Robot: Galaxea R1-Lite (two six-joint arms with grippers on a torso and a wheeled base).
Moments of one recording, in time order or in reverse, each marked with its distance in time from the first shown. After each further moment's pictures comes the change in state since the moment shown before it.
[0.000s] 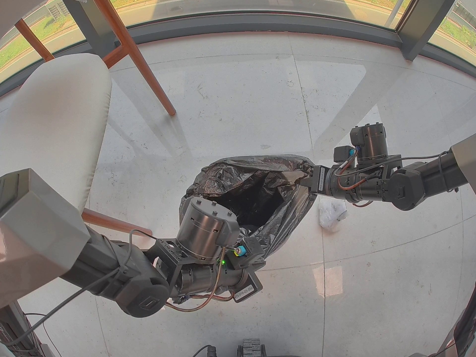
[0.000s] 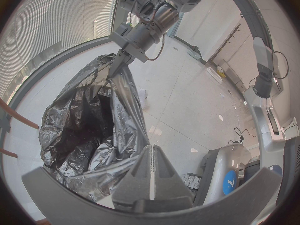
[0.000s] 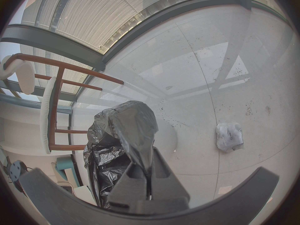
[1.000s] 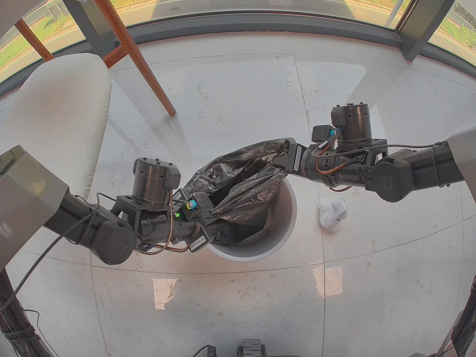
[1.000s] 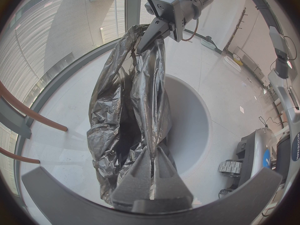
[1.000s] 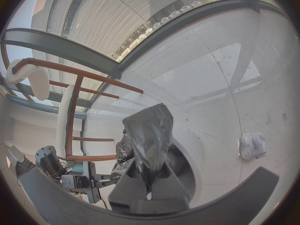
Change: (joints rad) left arm 0.284 0.011 -0.091 -0.002 -0.053 0.237; right arm 0.106 0.027 -0.159 -0.010 -0.004 0.077
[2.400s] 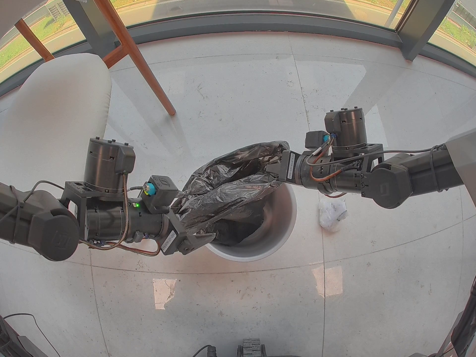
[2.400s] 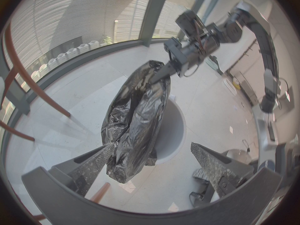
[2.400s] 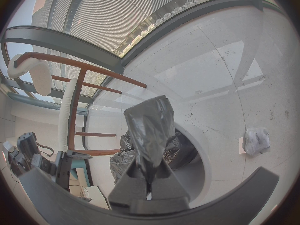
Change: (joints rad) left arm 0.024 -0.283 0.080 0.216 -0.100 -0.197; right arm 0.035 -0.003 0.026 0.000 0.005 -0.003
